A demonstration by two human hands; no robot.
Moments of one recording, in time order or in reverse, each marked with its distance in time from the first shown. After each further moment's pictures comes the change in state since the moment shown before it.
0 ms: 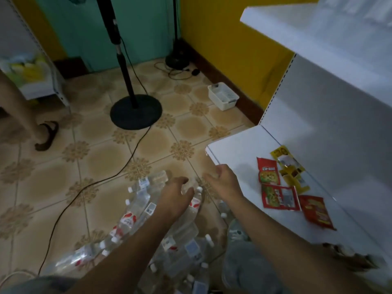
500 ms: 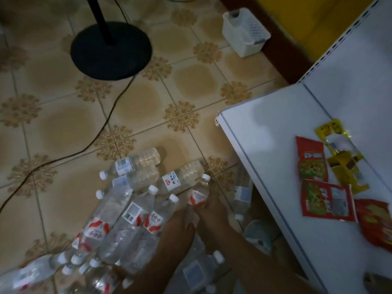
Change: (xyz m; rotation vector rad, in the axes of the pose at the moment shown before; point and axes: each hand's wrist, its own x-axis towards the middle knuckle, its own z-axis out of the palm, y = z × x) left_hand 0.113 -0.167 0.165 -0.024 -0.239 -0.272; right_hand 0.142 0.172 0.190 0.021 -0.162 0.435
